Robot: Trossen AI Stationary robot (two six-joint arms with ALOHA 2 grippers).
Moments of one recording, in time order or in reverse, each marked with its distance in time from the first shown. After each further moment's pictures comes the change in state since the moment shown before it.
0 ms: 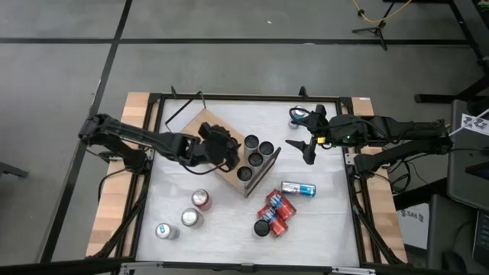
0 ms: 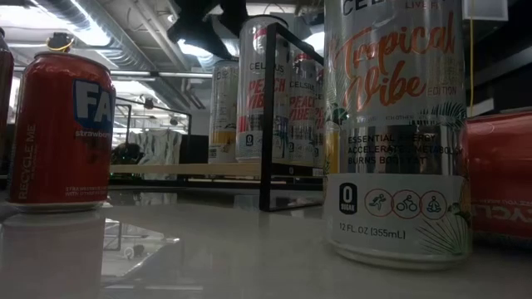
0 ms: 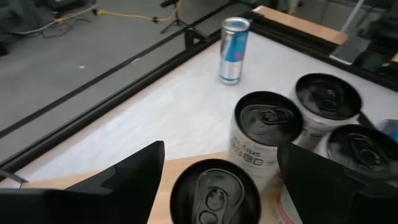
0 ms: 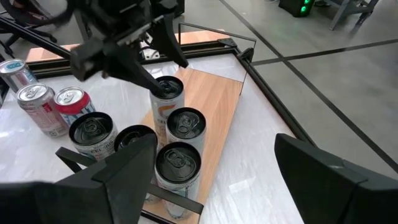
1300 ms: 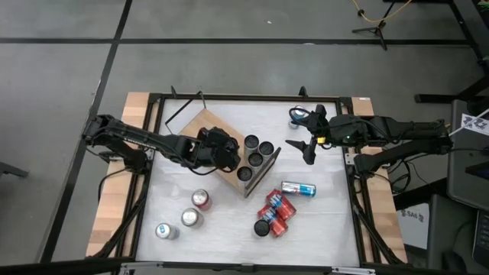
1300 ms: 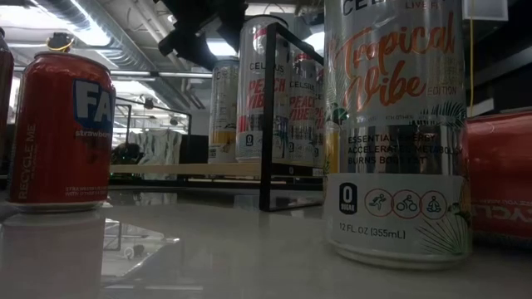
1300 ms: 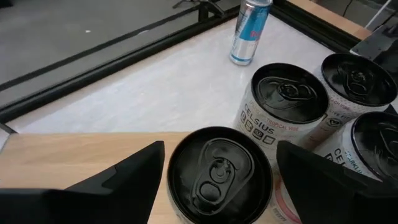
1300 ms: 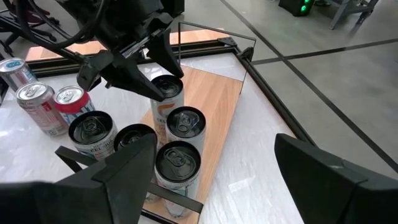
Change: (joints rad) left arm -0.006 0.038 0.000 -0.083 0.016 -0.220; right arm 0.000 0.000 0.000 -0.003 0.000 0.000
